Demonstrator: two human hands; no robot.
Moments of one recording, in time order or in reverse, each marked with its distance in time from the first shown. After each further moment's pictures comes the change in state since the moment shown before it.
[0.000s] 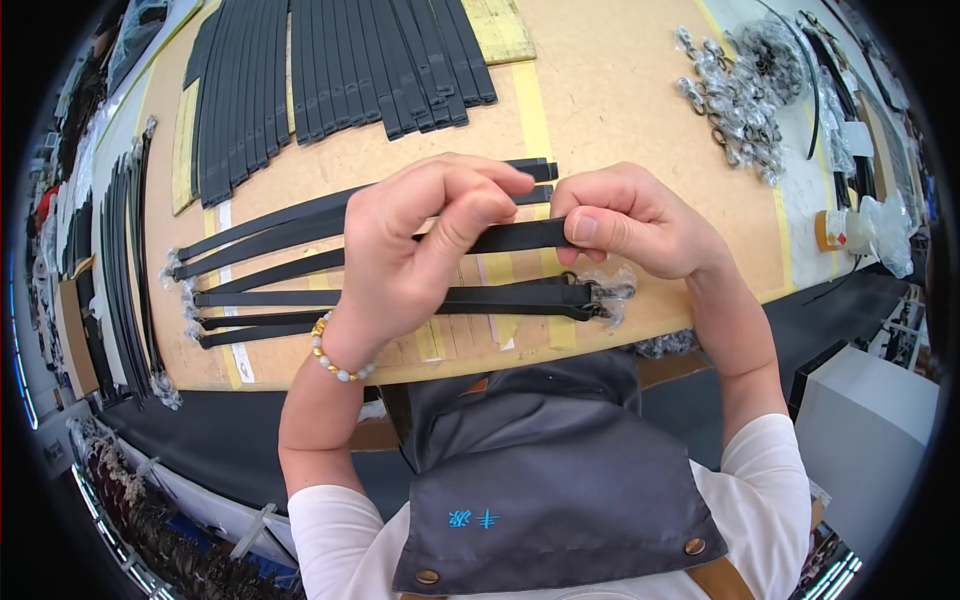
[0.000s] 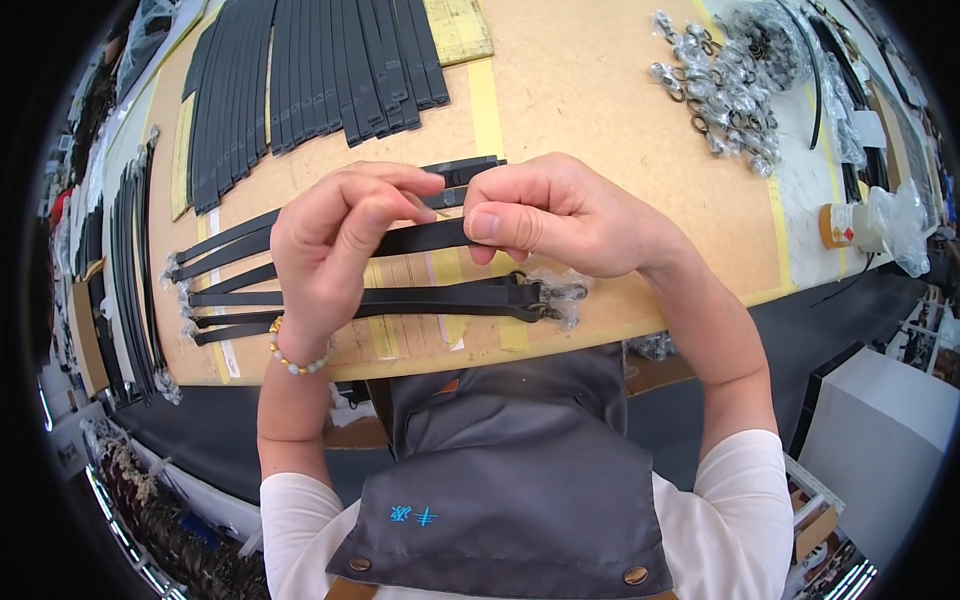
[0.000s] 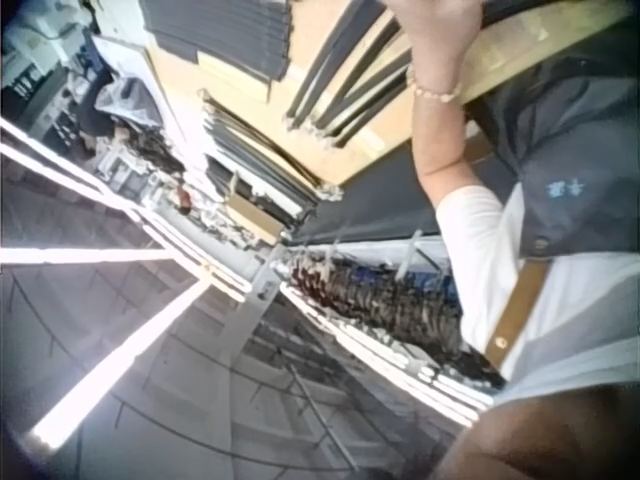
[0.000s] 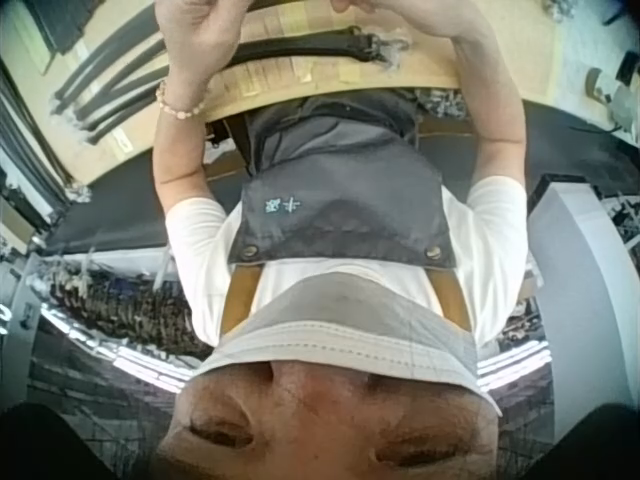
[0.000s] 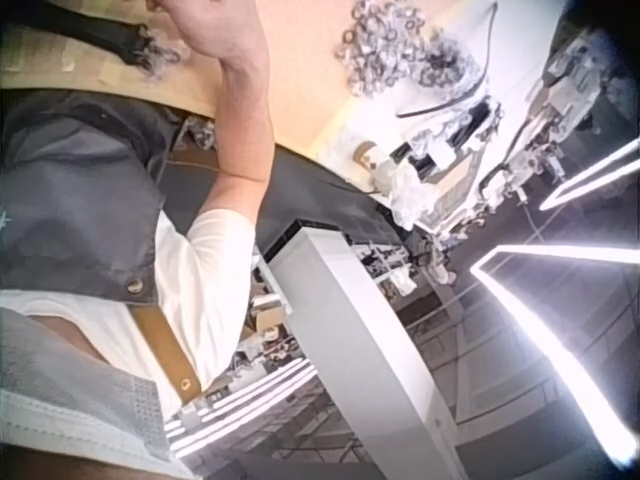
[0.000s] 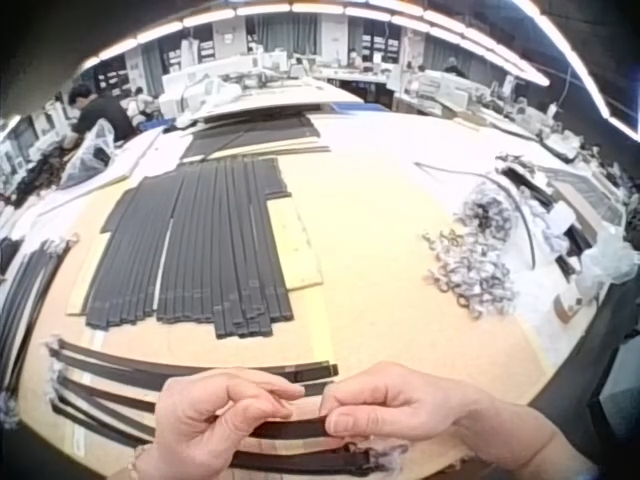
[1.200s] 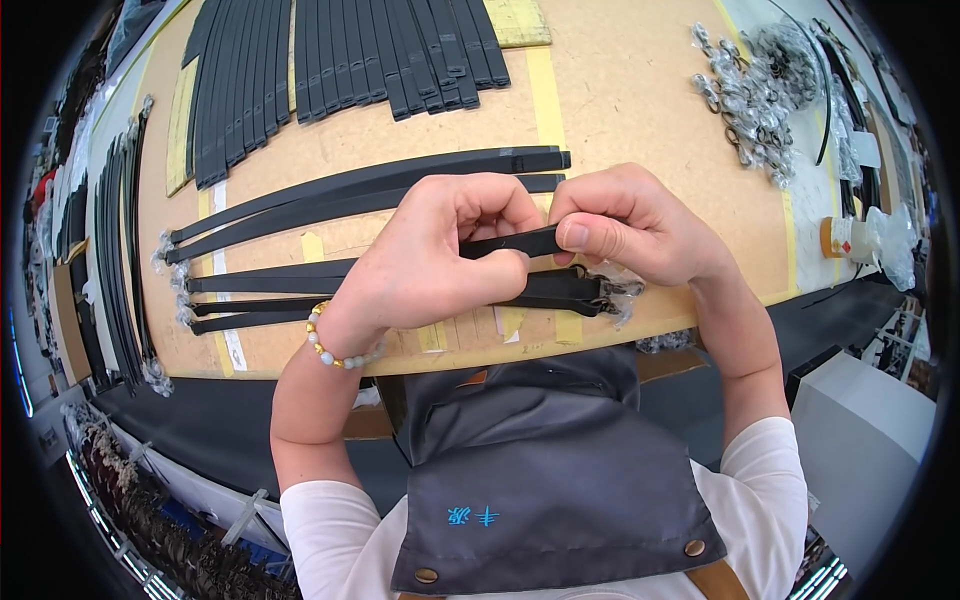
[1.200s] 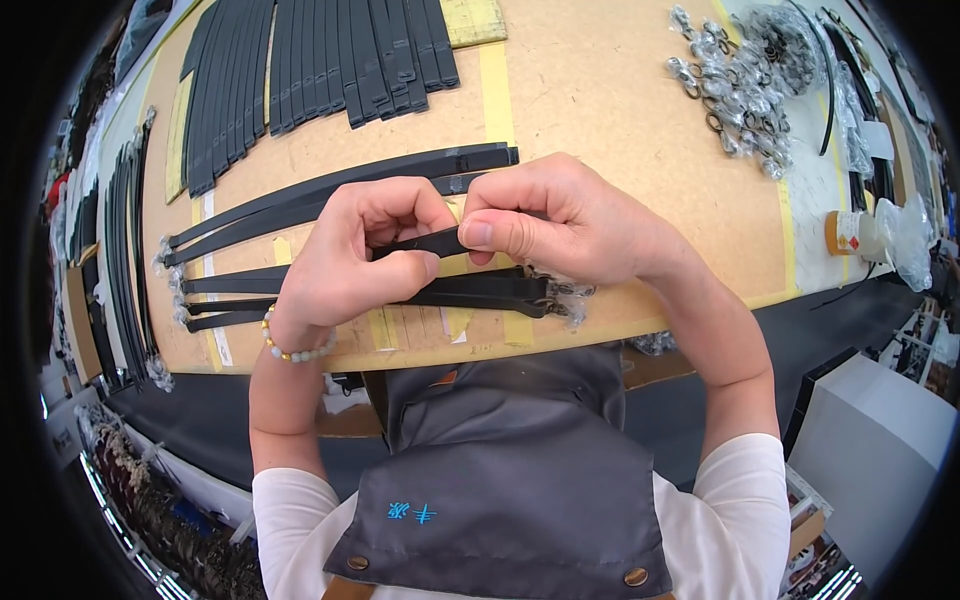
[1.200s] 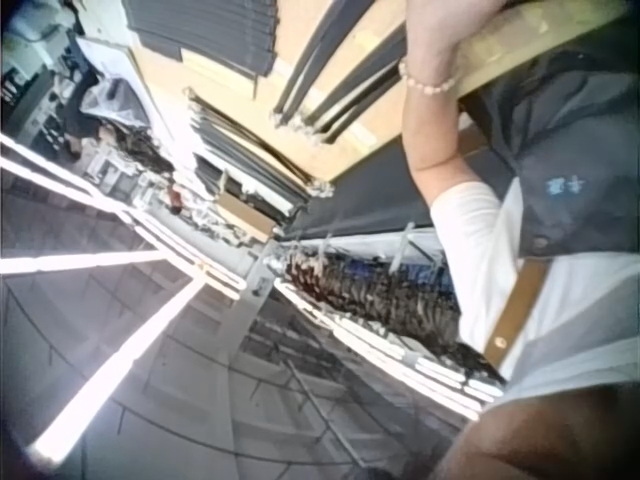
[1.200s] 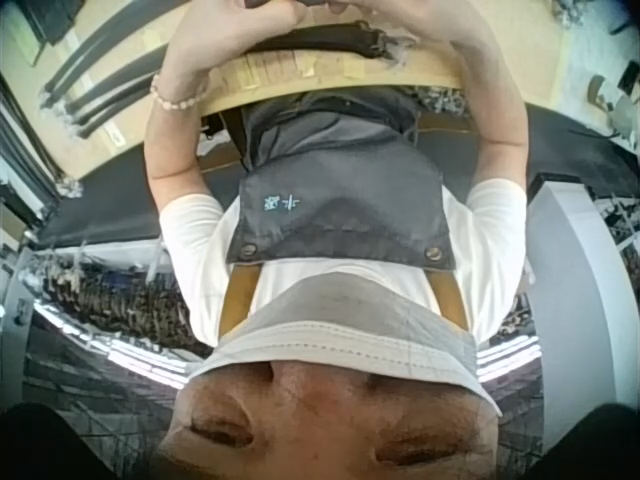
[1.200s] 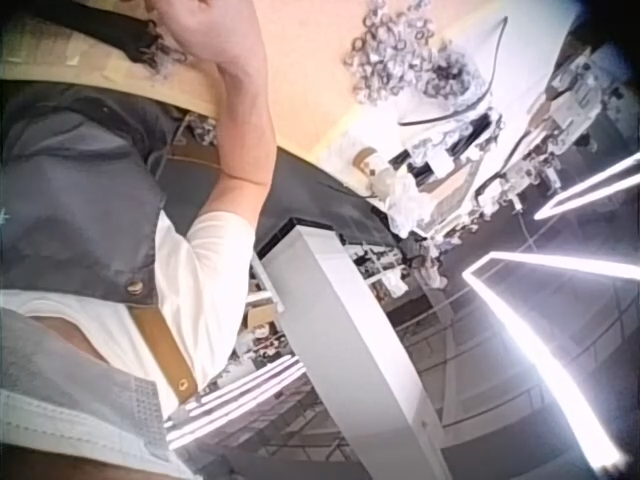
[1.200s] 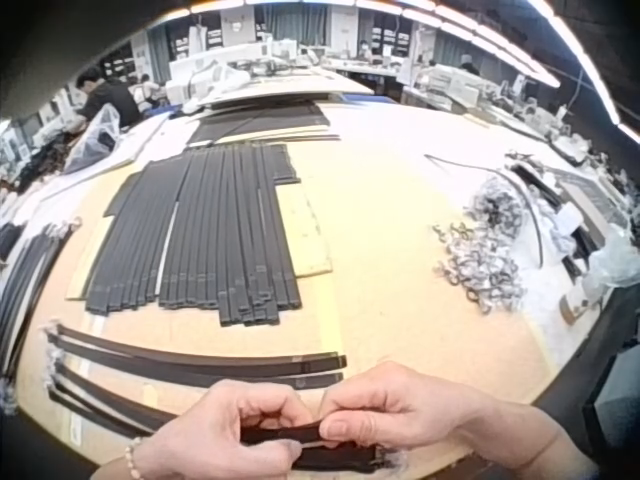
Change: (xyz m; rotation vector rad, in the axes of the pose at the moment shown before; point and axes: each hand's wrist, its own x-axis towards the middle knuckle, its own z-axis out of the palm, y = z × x) left_hand 0.005 0.016 0.000 -0.392 -0.276 -0.666; right_hand 0.006 0.013 0.011 -0.105 0.050 0.027
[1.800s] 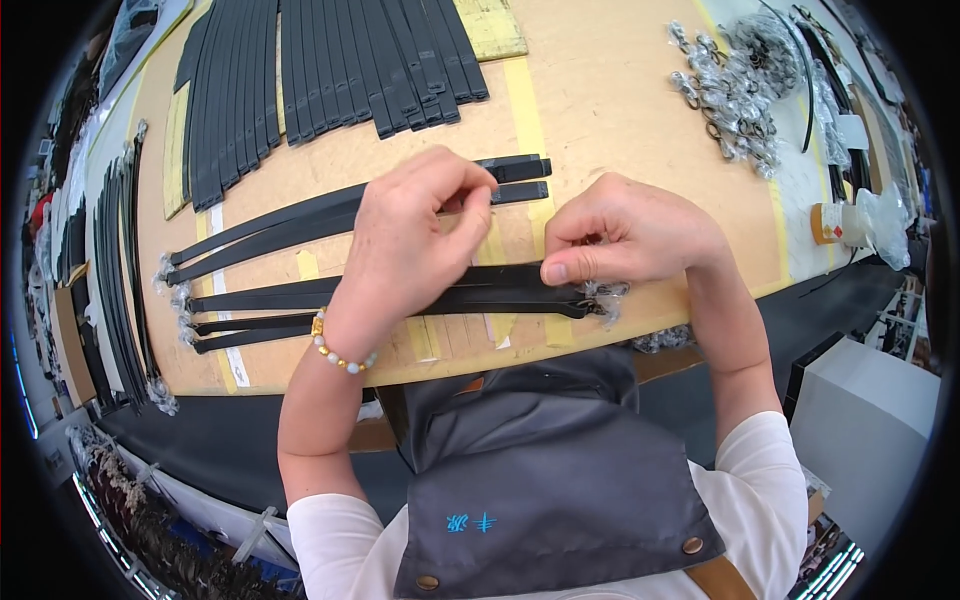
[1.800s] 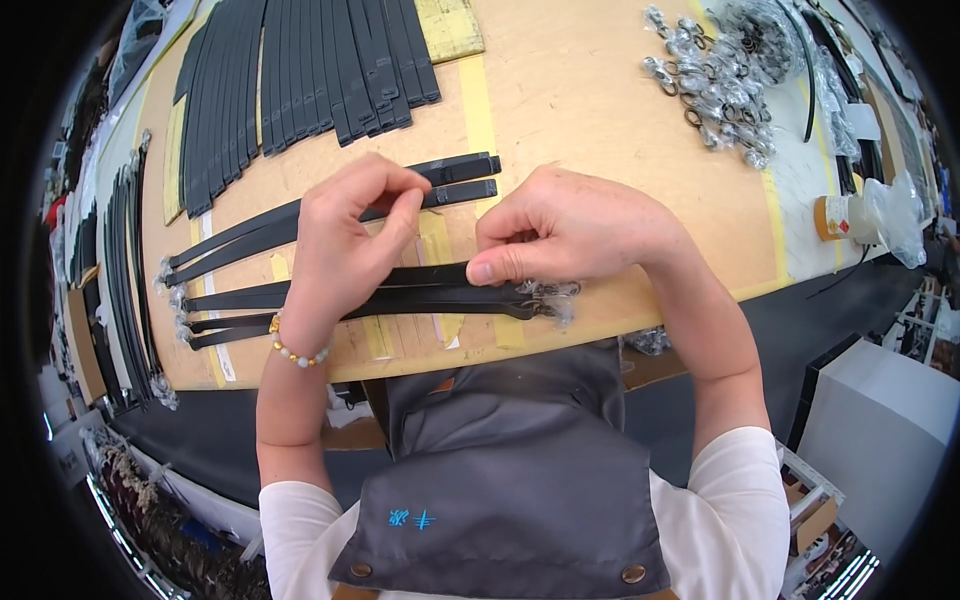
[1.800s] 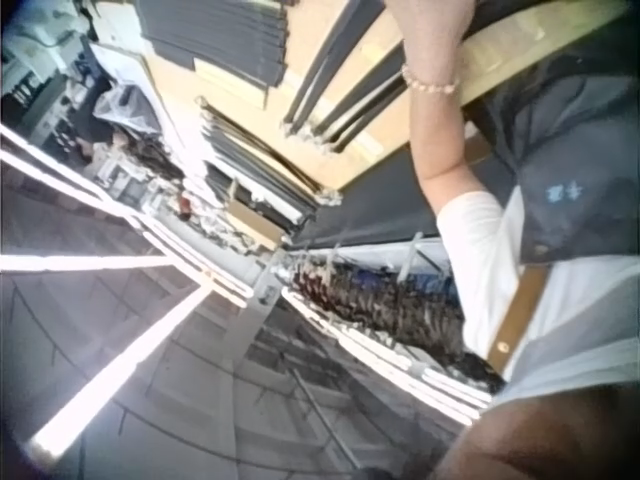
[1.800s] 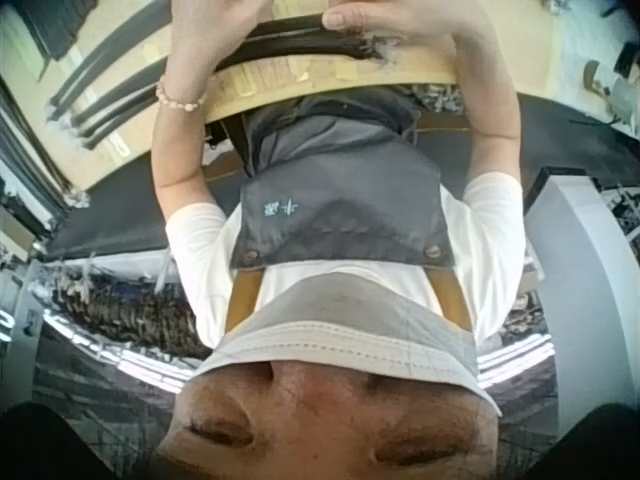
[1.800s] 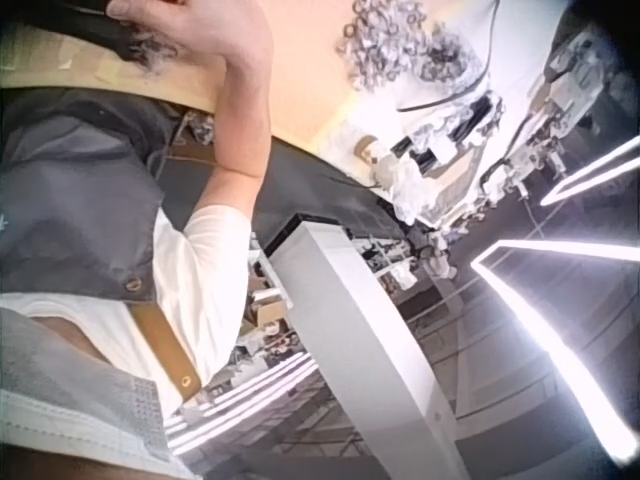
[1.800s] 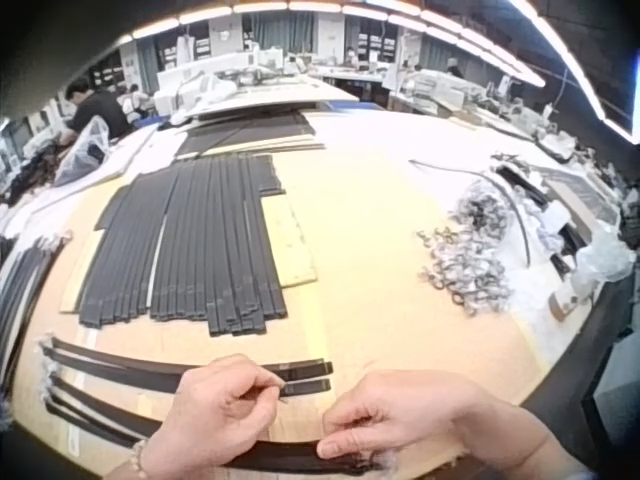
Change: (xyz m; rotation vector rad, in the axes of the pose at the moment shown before) left_hand 0.021 -0.028 -0.010 0.658 0.336 0.439; right_hand -0.002 -0.006 -0.017 -0.294 -0.195 0.122
